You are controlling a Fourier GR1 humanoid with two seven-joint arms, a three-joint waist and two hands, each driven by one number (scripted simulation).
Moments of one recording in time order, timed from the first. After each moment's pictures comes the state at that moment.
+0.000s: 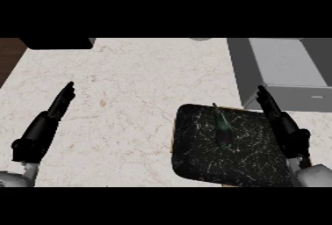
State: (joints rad) left arm -0.09 0.59 -0.29 -1.56 0.19 0.20 -0.07; right arm -0.14 -0.51 0.34 -1.41 -0.28 -0.22 -0.12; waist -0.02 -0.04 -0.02
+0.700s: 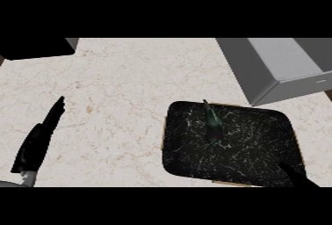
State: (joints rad) left arm -0.02 0.58 -0.27 -1.45 0.15 0.27 -0.04; right arm 0.34 -0.38 0.01 -1.59 -0.18 -0.72 -0.62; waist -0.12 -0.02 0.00
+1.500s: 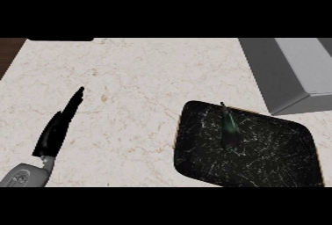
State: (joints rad) left arm -0.14 0.51 -0.32 -1.38 0.09 0.24 -0.03; right arm 0.97 -0.47 0.29 -2.08 0.43 -0.91 -0.21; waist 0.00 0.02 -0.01
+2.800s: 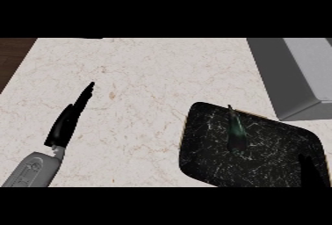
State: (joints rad) left arm -0.23 0.46 -0.31 -1.29 0.06 0.19 -0.04; right arm 0.52 -0.24 0.43 -2.25 1.10 -0.17 0.90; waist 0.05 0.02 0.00
